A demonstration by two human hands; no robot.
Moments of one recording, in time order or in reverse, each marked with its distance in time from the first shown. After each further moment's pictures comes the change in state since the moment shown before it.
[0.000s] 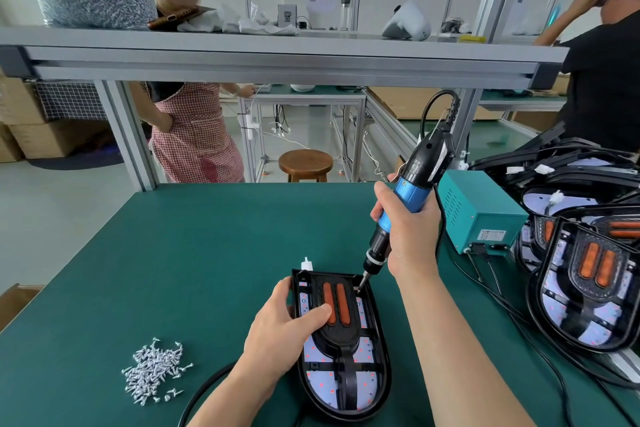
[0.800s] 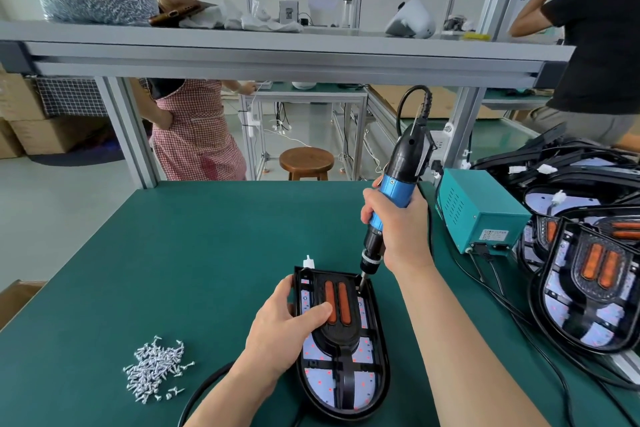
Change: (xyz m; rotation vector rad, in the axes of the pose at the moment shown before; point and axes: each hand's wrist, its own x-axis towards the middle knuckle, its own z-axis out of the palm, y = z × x) left_hand 0.004 -0.003 -0.002 -0.065 -0.037 0.003; right_hand 0.008 0.009 0.006 -0.045 -0.155 0.049
